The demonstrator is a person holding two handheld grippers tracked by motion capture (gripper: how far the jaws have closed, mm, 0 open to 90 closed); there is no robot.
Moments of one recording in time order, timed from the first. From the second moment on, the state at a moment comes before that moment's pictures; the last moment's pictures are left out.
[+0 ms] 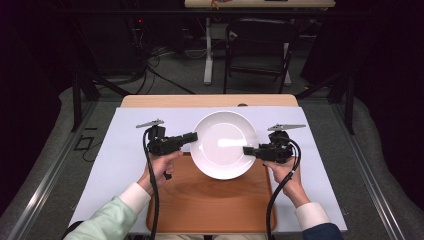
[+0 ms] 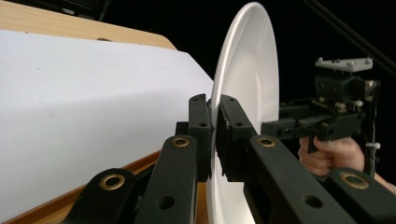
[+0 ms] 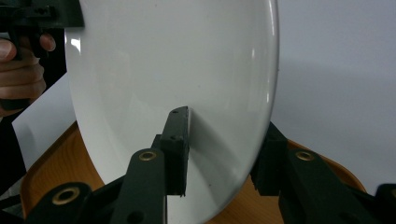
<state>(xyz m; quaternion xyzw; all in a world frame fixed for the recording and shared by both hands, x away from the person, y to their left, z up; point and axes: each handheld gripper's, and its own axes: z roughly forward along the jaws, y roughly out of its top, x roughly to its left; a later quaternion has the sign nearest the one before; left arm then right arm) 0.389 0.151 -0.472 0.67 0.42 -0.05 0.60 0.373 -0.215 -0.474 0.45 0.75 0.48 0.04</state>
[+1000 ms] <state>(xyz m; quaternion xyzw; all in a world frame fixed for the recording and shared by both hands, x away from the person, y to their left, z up) 0.356 0.153 -0.458 0.72 0.37 0.04 0.59 0.334 -0.203 -0.447 0.39 0.77 0.48 0.13</state>
